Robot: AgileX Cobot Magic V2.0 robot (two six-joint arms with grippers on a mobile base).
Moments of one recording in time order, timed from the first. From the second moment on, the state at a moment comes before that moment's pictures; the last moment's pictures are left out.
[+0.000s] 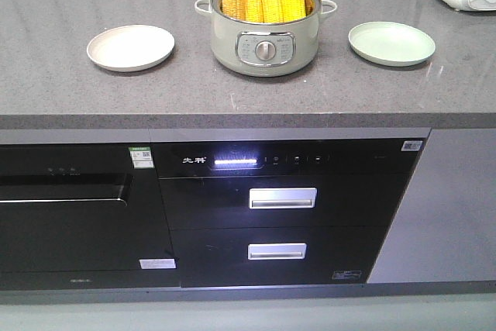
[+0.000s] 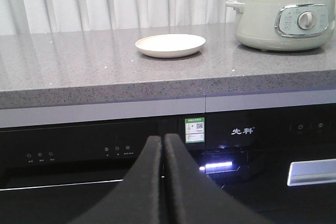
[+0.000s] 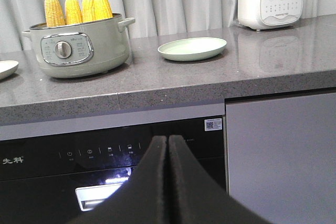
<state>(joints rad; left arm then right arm) -0.01 -0.01 0.03 0.00 0.15 0.01 -0.03 -0.01 0.03 0.02 0.12 0.09</state>
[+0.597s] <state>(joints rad) -0.01 -0.01 0.03 0.00 0.15 0.01 -0.03 -0.01 0.03 0.02 0.12 0.09</state>
